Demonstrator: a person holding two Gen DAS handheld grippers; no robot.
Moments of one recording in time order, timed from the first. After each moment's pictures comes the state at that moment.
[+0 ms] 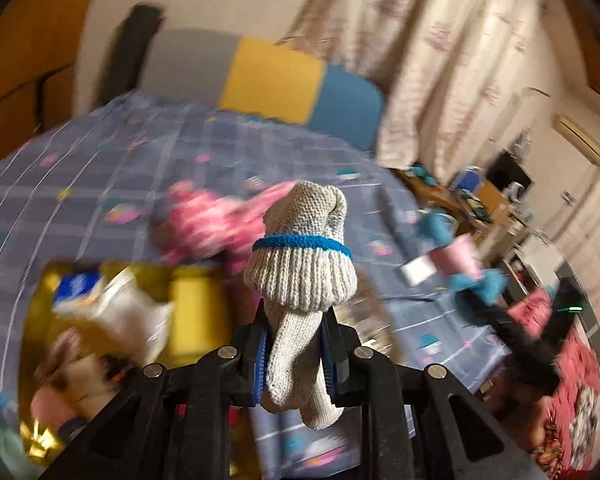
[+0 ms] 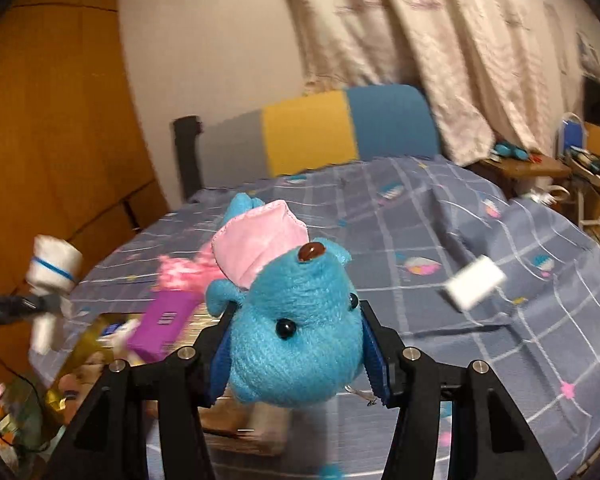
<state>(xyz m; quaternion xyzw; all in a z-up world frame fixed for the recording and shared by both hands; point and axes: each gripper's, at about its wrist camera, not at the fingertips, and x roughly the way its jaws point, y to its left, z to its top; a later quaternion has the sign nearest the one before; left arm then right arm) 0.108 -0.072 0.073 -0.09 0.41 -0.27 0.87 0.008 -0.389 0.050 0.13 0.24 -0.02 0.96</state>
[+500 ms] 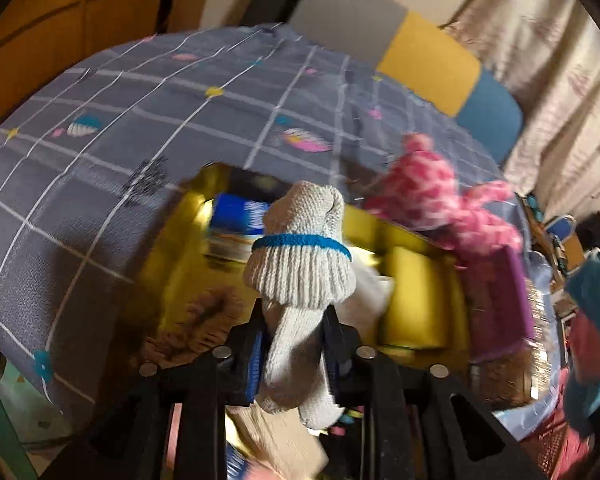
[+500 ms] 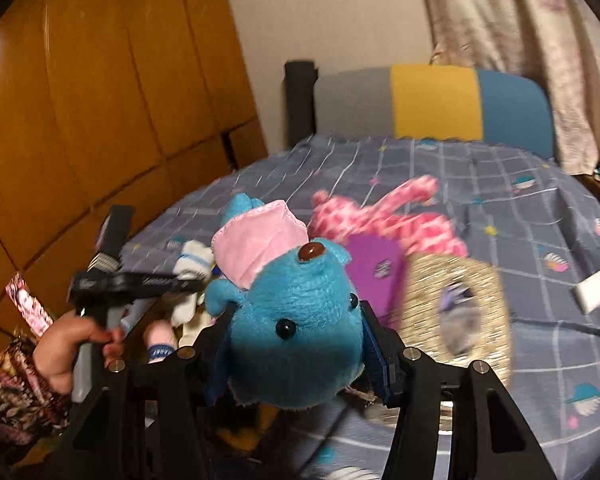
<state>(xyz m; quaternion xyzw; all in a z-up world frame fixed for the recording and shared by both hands) 0.186 0.070 -0.050 -0.15 0.50 -0.10 0.85 0.039 -0.203 0.034 0.07 0.31 0.13 0.94</state>
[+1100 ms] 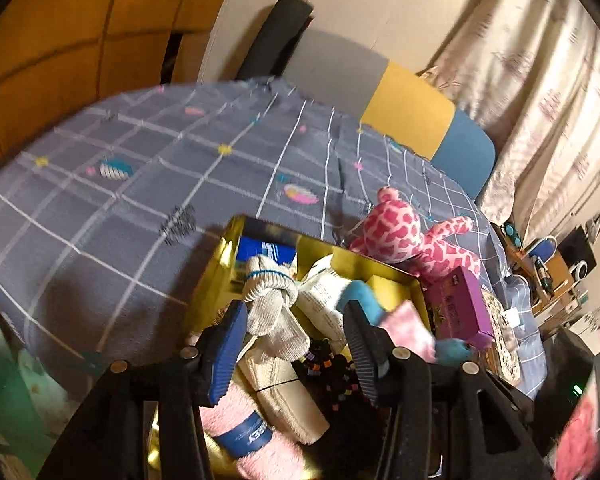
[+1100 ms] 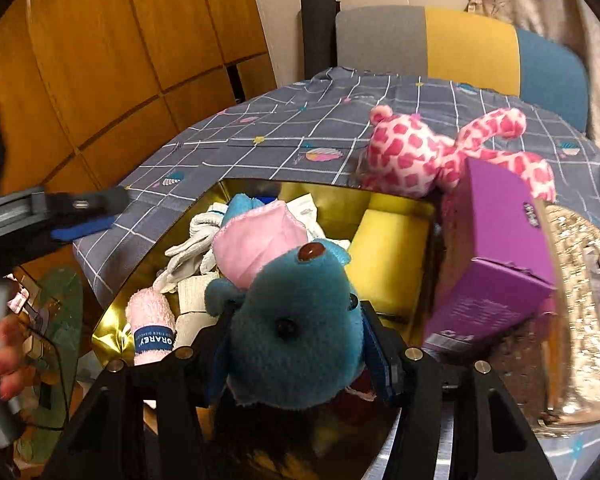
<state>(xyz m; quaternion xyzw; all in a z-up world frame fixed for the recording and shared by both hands) 0.118 0.105 0.017 -0.16 0.40 -0.12 0.89 0.111 -0.119 -0.038 0.05 0.40 0.14 0.90</state>
